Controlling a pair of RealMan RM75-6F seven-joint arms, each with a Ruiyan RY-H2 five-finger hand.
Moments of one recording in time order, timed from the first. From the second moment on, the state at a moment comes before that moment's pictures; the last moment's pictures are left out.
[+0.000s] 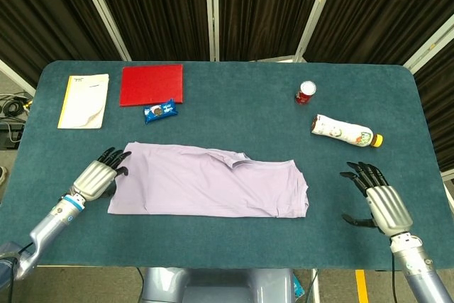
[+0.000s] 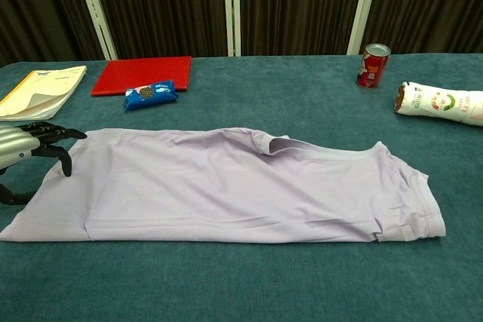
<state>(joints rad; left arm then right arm) -0.52 -1.66 0.15 -0.66 1.68 1.14 -0.32 0.23 -1.13 0.02 -1.62 -1.57 1.33 0.20</state>
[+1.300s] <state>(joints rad) -0.58 -1.66 0.15 -0.74 1.69 1.08 -0.26 0.23 -1.13 0.01 -1.62 -1.58 1.33 0.20</state>
